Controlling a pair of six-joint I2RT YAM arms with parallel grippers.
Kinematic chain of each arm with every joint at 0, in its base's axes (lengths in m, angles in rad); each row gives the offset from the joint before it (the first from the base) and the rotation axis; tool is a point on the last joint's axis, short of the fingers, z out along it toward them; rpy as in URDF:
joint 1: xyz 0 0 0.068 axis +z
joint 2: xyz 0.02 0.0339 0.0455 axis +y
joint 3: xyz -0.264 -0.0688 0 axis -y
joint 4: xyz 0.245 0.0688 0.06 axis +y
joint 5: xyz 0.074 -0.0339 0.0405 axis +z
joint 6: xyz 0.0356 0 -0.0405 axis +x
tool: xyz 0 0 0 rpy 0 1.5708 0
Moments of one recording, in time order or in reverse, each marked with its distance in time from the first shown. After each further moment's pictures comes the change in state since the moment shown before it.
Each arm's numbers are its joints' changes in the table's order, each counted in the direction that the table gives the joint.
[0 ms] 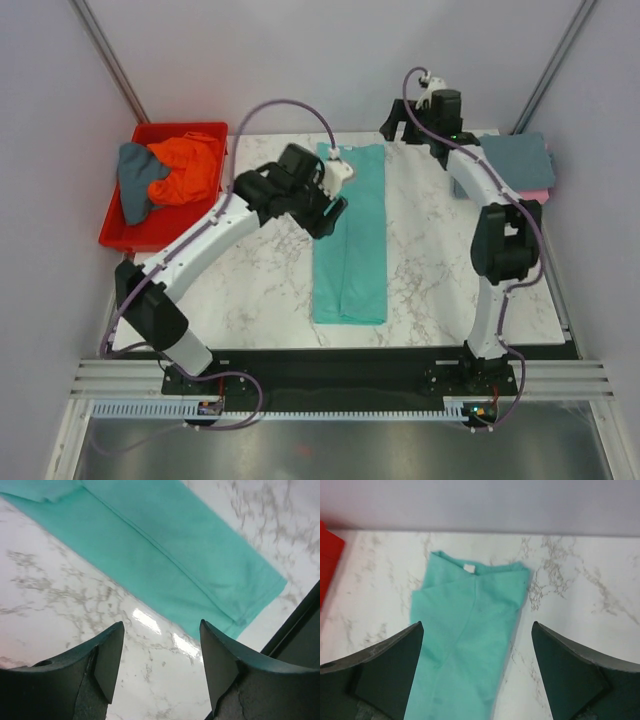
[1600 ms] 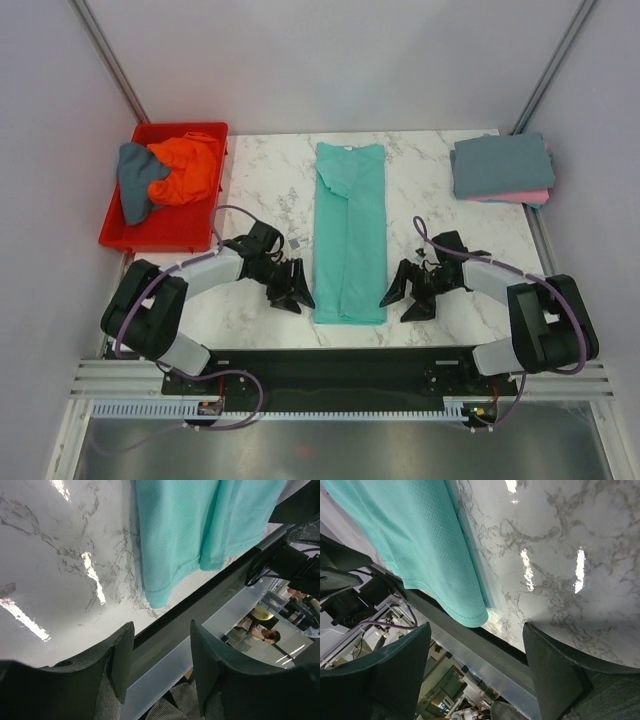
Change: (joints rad) left arm 0.243 -0.147 -0.831 -0.407 -0.519 -0.797; right arm 0.056 -0.758 -1.325 0.316 0.452 0.335
